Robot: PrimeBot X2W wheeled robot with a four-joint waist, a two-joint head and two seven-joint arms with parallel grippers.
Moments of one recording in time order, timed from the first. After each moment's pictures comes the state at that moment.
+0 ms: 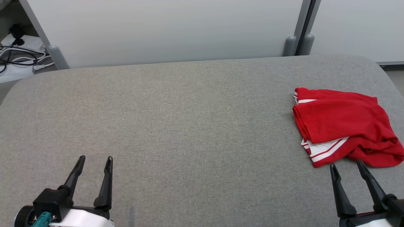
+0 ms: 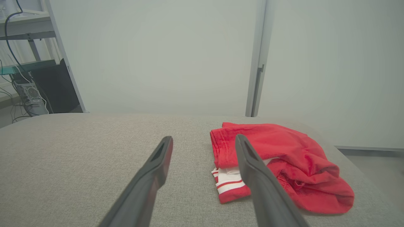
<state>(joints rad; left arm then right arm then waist) 0.02 0.52 -0.44 -0.10 -0.63 0.35 -0.22 0.14 -0.12 0.00 -0.03 0.17 0.13 -0.20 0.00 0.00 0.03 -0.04</state>
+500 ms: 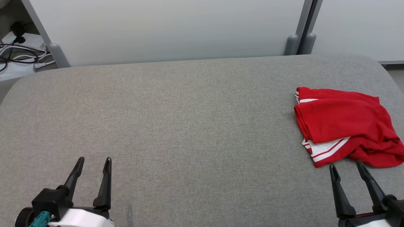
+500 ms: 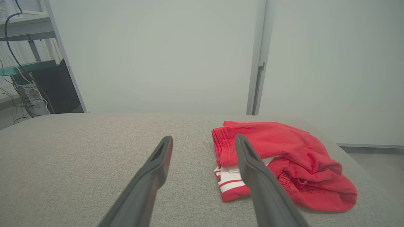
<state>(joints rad) 0.02 0.52 -0.44 -0.08 -0.65 0.35 -0.22 0.15 -0.11 0.00 -0.05 0.17 0.13 -0.19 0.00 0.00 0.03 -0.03</state>
